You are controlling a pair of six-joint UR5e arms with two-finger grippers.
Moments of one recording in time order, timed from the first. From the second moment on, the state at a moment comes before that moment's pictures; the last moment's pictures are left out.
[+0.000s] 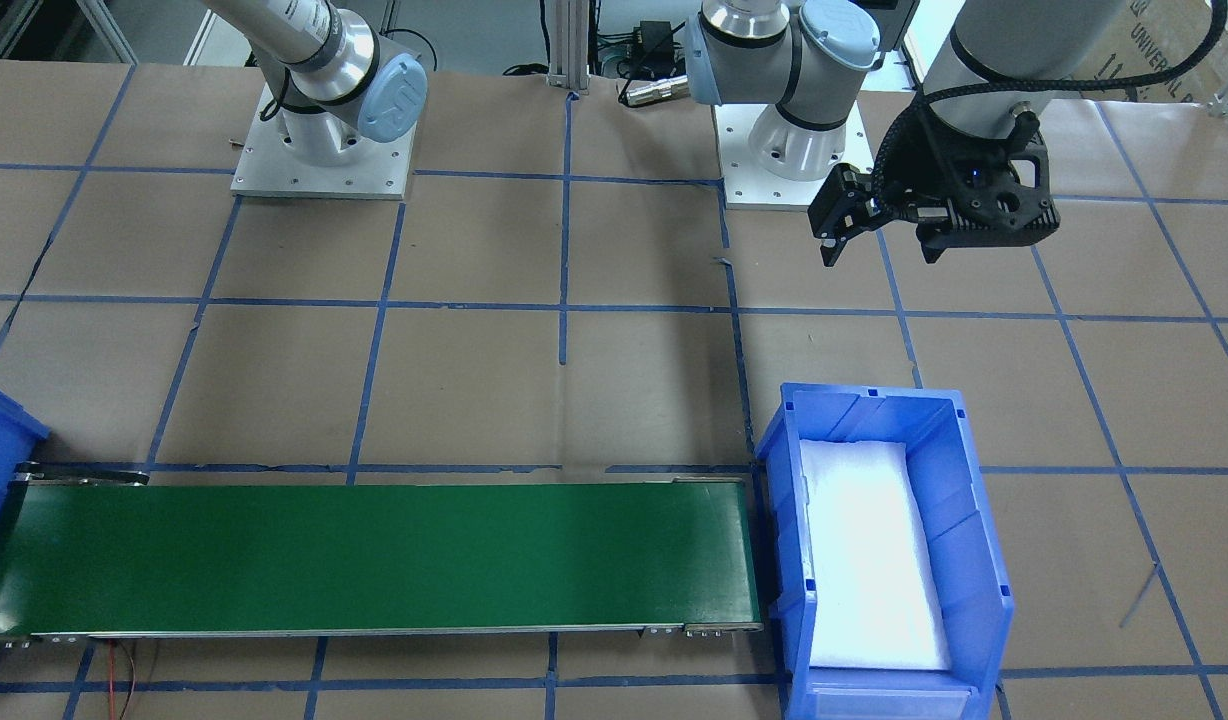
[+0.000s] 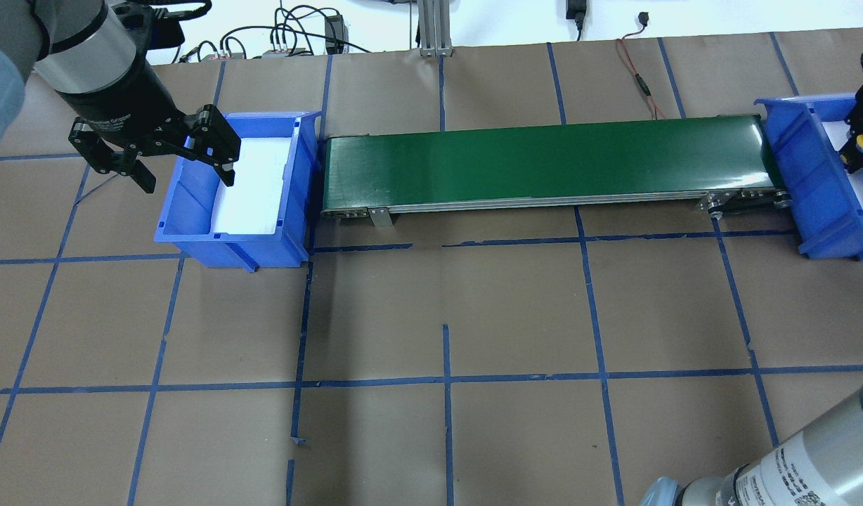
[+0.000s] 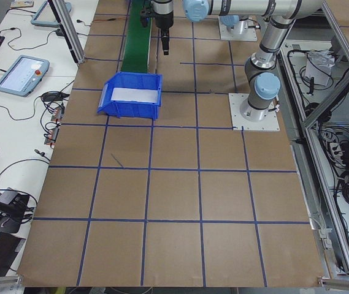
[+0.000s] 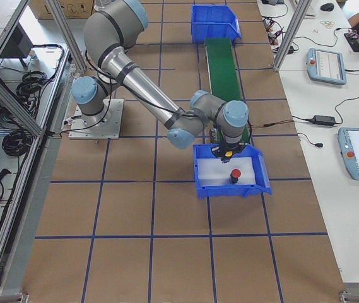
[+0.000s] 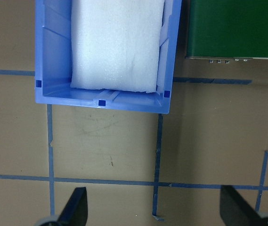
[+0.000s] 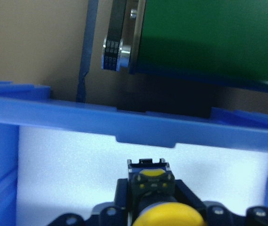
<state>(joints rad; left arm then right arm) -1.50 -1.56 -1.57 -1.63 1.58 0.01 0.91 -1.05 1.50 -2.07 -1.51 -2.40</state>
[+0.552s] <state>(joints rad) -1.50 -1.56 -1.57 -1.63 1.59 0.01 0.90 -1.02 1.51 -2.11 -1.55 -2.41</state>
